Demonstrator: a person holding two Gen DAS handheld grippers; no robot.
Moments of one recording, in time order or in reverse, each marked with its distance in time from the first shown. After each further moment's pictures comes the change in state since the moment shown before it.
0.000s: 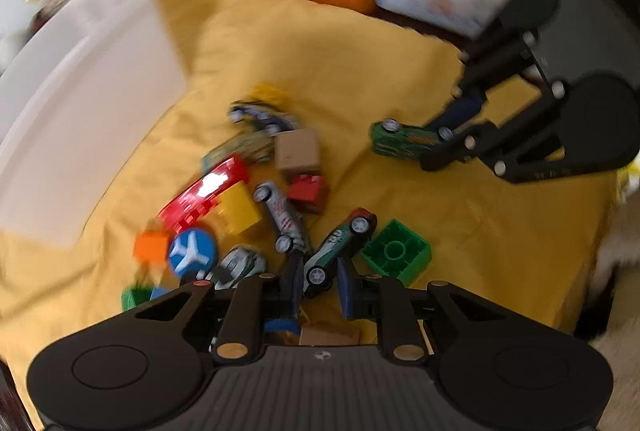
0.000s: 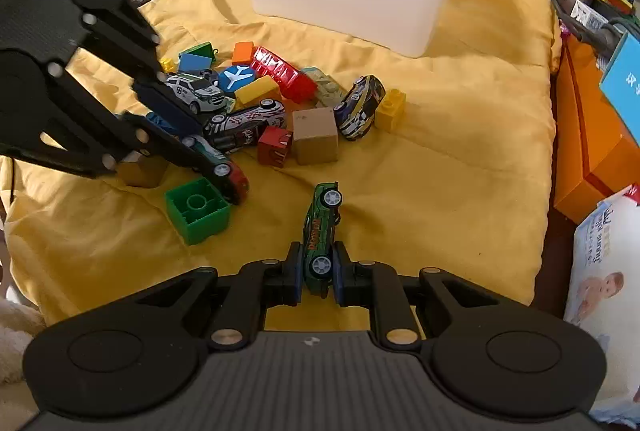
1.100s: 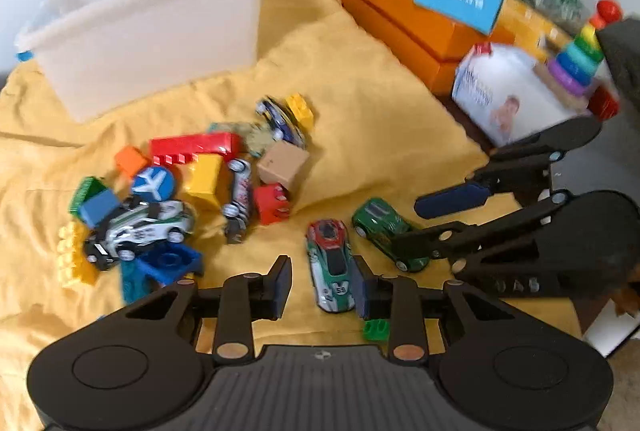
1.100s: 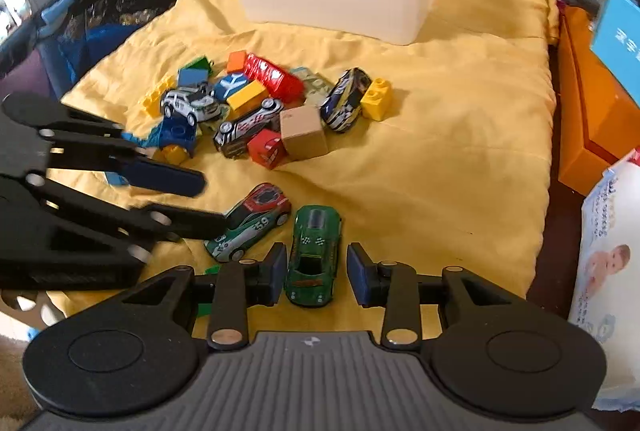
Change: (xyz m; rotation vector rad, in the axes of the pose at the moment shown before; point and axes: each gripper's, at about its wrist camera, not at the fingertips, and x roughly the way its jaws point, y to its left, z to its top) left arm -0.001 -0.051 -0.003 -0.618 -0.139 0.076; right arm 0.004 -0.033 0.001 0.068 0.007 0.097
